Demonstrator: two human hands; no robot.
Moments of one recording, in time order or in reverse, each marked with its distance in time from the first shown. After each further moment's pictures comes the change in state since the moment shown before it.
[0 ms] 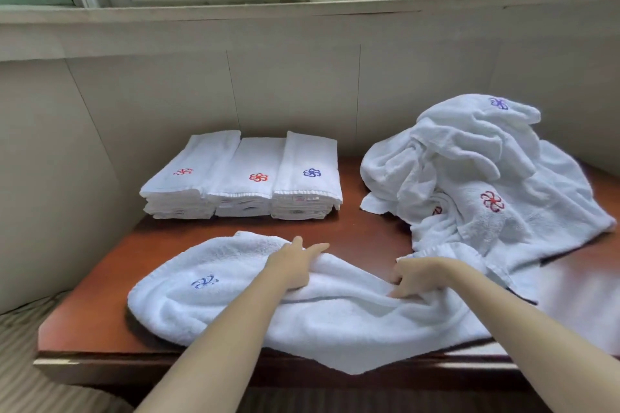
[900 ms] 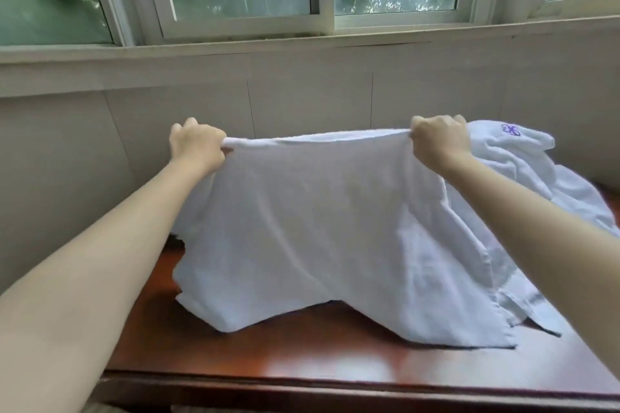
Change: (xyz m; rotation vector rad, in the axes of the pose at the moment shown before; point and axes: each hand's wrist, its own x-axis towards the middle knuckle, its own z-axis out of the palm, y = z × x) left_hand -0.032 -0.129 -0.238 0.407 0.638 -0.410; right_hand -0.045 -0.031 -0.203 -0.234 1.237 0.164
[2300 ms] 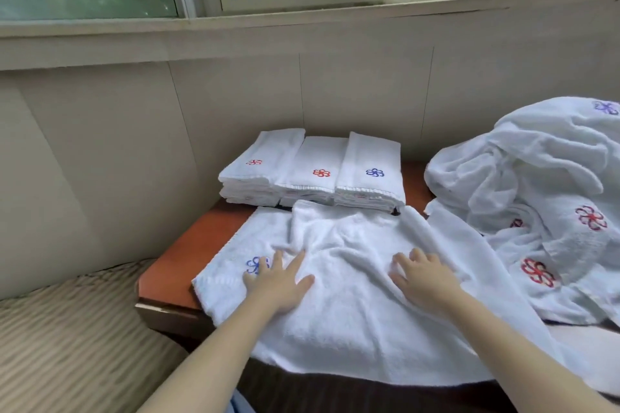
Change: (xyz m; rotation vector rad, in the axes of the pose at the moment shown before) left_hand -0.228 0.068 0.140 -0.327 -0.805 -0.055; right_hand -0.204 -0.092 0.132 0.230 -0.744 -0.173
